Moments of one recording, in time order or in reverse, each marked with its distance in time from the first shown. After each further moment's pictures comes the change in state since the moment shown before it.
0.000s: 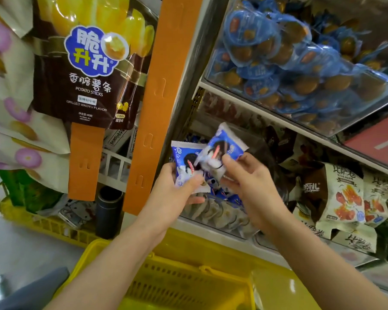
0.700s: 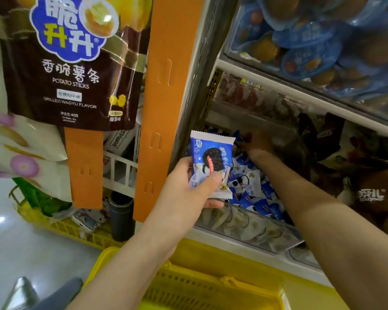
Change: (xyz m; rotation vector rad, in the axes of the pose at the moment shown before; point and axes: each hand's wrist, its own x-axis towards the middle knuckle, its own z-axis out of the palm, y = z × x) left_hand 0.021 0.005 -0.003 0.054 -0.011 0.001; right_hand 0.202 0.098 -0.041 -0.993 0.120 0.076
